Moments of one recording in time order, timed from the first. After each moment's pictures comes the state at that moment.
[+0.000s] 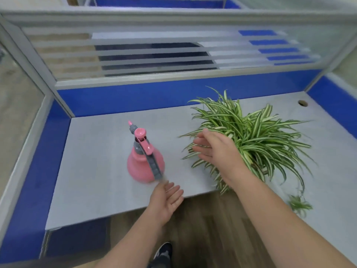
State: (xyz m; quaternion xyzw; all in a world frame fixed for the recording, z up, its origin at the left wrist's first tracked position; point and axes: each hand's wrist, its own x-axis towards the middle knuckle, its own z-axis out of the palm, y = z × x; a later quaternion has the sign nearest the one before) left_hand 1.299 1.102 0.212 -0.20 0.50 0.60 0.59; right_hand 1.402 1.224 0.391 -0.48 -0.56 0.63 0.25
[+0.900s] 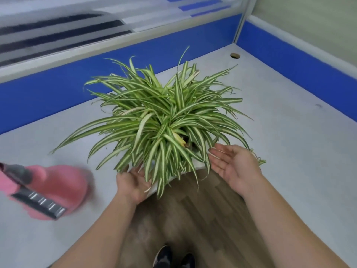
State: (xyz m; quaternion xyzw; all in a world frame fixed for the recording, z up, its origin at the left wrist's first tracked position) left_hand 1.349 1.239 0.151 -0.15 0.42 0.61 0.65; right_hand 1.613 1.294 0.265 -0.61 -0.17 0.67 0.39
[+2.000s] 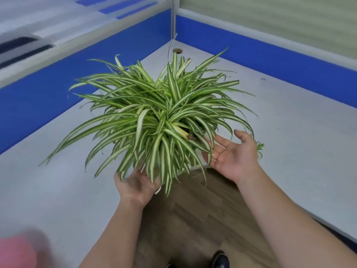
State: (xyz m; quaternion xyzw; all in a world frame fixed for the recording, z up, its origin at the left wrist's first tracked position) left_hand 1.426 1.316 0.112 -0.07 0.33 0.54 0.77; right_hand 1.690 1.313 0.233 -0.50 0.02 0.65 0.57
